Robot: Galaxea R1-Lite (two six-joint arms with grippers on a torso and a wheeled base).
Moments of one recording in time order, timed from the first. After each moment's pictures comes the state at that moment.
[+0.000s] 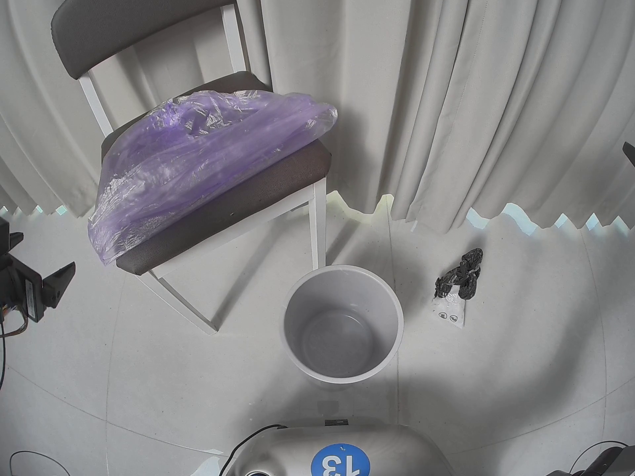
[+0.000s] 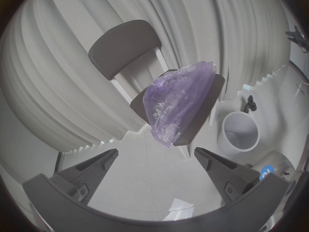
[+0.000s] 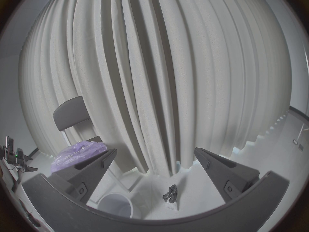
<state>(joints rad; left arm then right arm) -0.07 1.00 -0.71 0.00 0.20 0.40 0.22 0.91 -0.71 -0.38 -0.21 0.14</state>
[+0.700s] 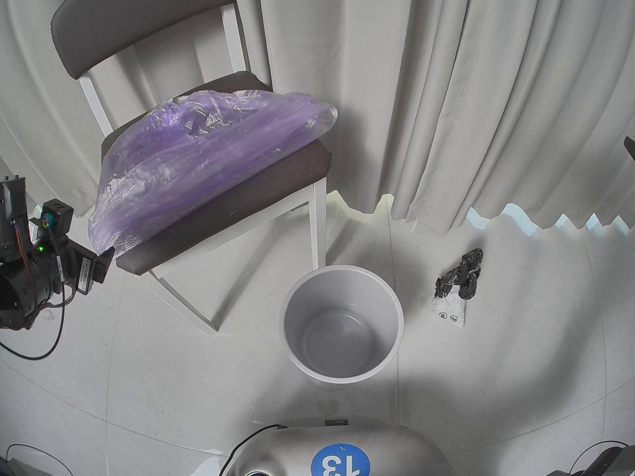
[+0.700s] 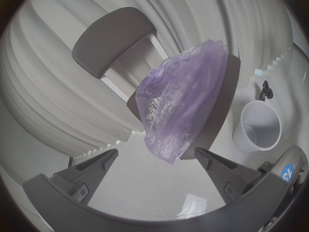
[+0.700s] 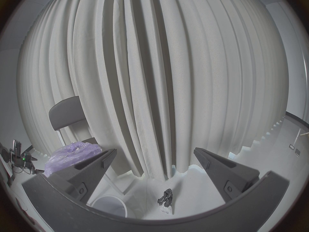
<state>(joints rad) -0.15 1.32 -0.71 -0.28 0.37 0.47 0.22 0.92 -0.70 -0.42 -0.24 0.11</state>
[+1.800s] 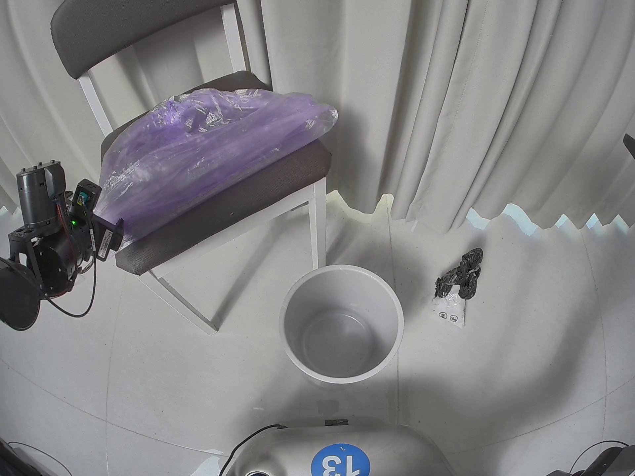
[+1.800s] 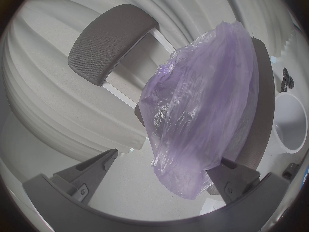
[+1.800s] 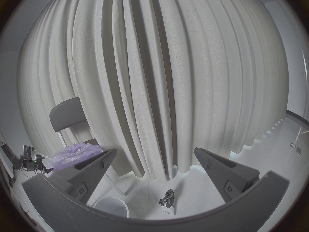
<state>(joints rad) -0.10 1.55 -0.77 -0.60 0.45 0.61 0.22 0.92 -0.71 -0.43 -0.23 0.12</state>
